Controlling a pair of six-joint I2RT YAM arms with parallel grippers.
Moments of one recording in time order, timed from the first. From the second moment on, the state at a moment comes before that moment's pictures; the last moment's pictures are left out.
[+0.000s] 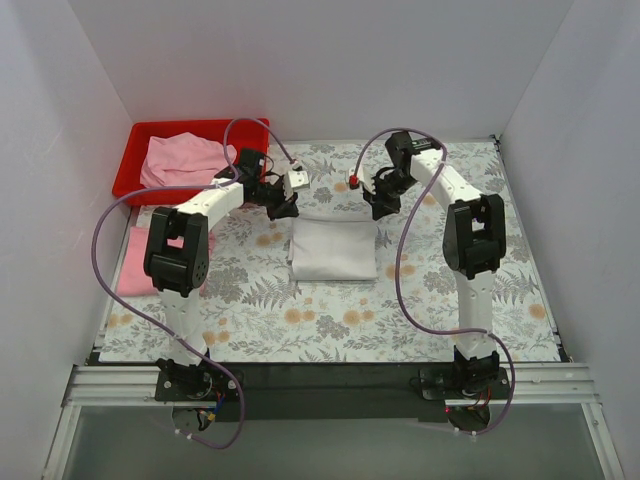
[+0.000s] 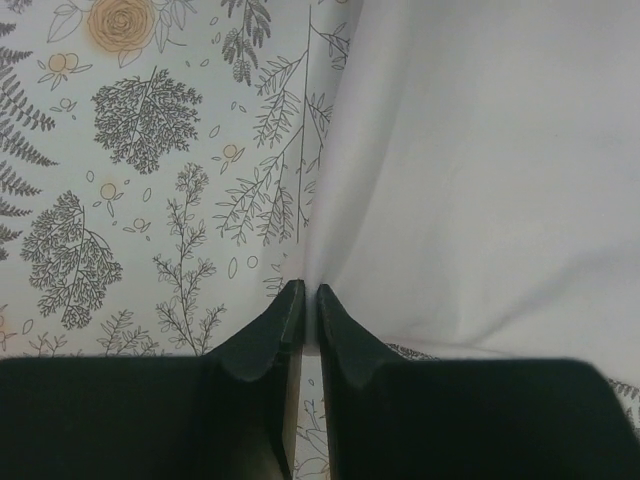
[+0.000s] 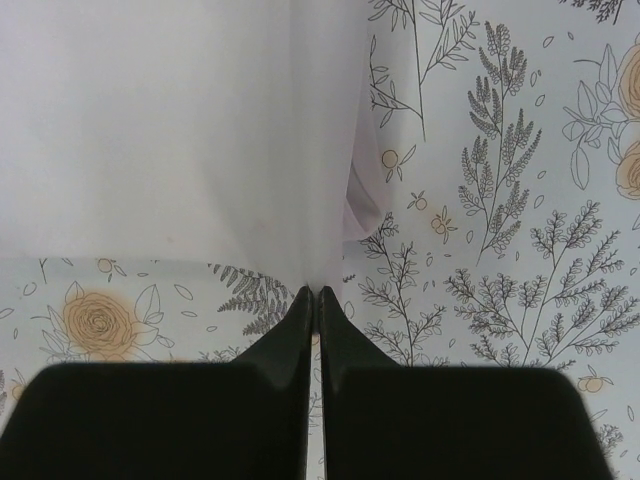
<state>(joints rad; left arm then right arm) -0.27 2.03 1.51 -0.47 0.78 0.89 0.31 2.20 1.94 -1.16 -0.59 -1.24</state>
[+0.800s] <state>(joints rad) -0.23 1.57 1.08 -0.29 0.78 -0.05 0.29 1.77 1.51 -0.94 -0.84 -0.53</state>
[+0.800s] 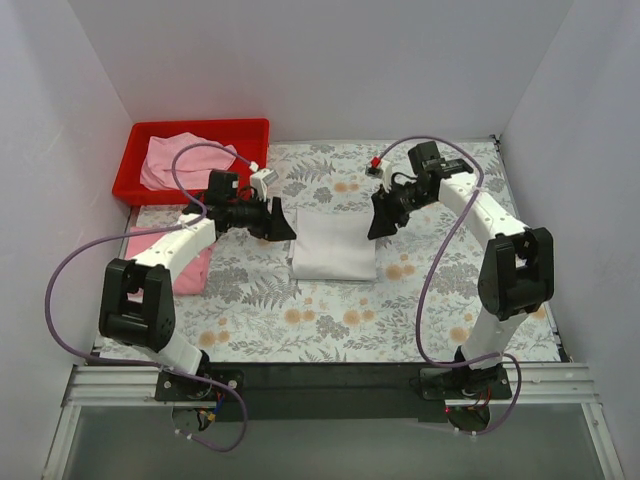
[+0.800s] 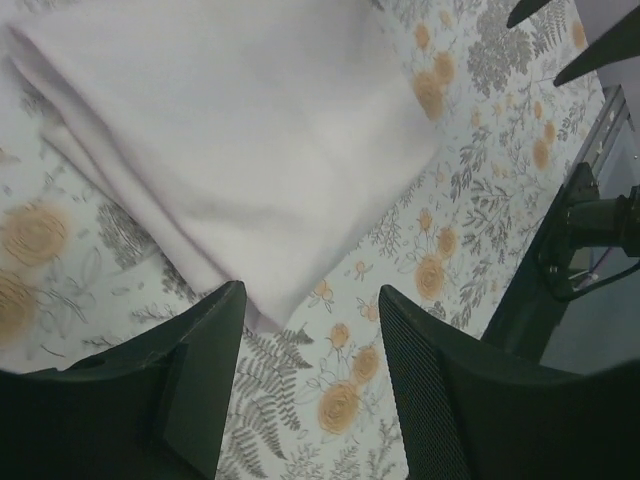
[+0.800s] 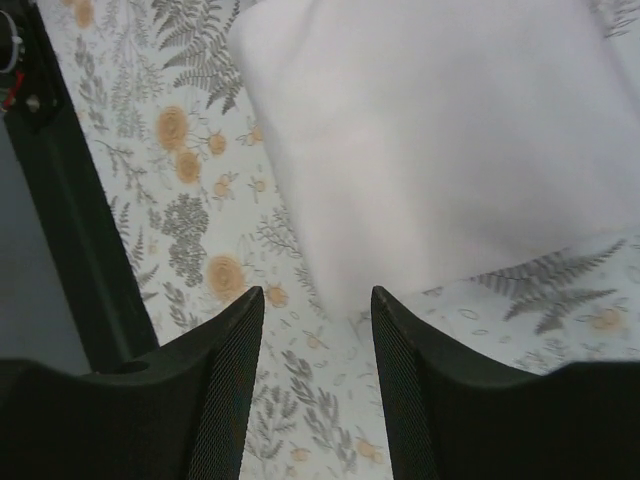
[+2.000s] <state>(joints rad) -0.26 1.76 0.91 -0.32 0.76 -0.23 0.35 1.76 1.01 -0.49 -0.88 -0.23</state>
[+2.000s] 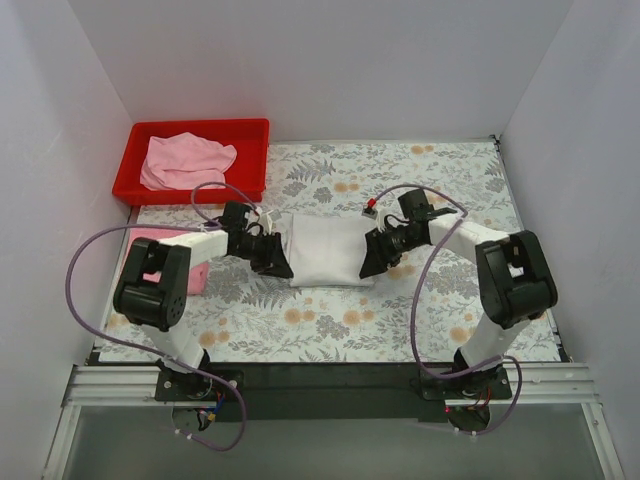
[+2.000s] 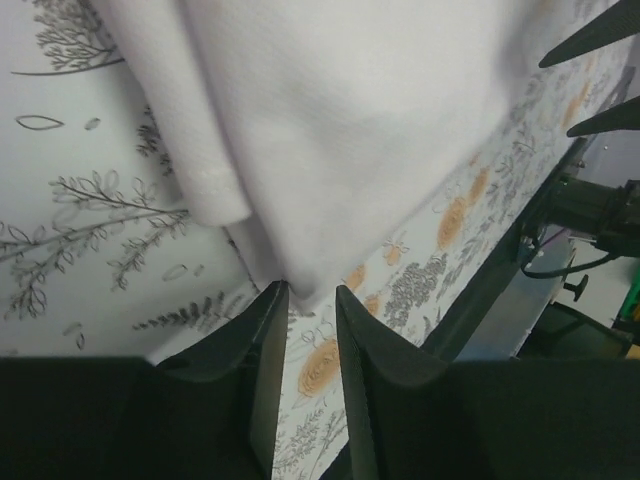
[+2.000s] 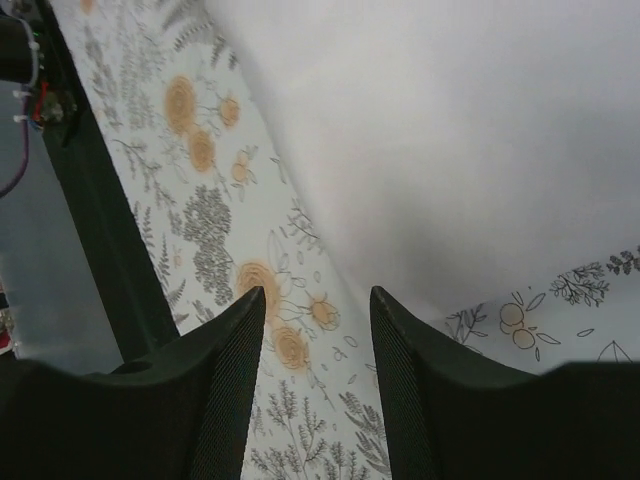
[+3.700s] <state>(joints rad) -0.25 2.06 1.18 0.20 0.83 -0.54 0.30 2.14 1.36 -0.20 -1.00 0.05</state>
